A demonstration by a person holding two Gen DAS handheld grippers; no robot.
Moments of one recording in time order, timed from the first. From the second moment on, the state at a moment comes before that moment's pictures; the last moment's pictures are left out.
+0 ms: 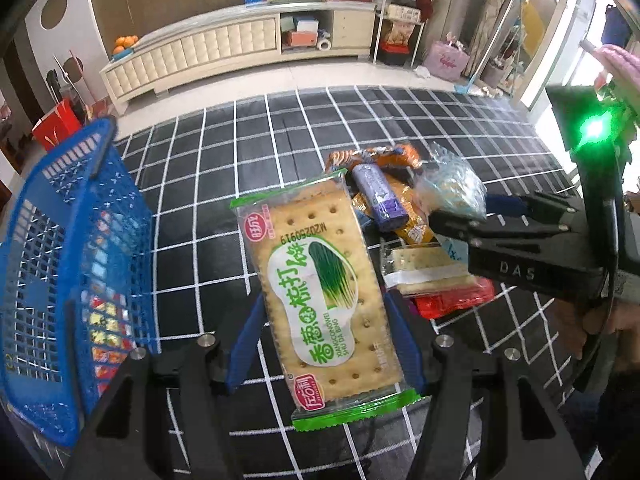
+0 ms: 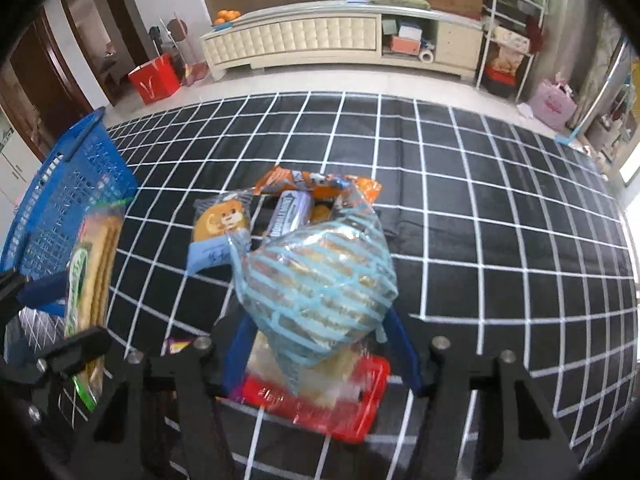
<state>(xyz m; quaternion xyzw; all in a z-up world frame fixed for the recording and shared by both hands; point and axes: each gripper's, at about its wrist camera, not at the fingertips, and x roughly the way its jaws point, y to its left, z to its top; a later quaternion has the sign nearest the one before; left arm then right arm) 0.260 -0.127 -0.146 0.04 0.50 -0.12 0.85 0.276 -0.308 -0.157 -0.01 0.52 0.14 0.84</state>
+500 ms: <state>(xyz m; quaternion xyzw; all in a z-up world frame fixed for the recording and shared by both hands) 0.198 -0.064 -0.073 0.01 0.44 -0.13 0.89 0.211 -0.248 -0.050 -0.03 0.44 0.14 0.88</state>
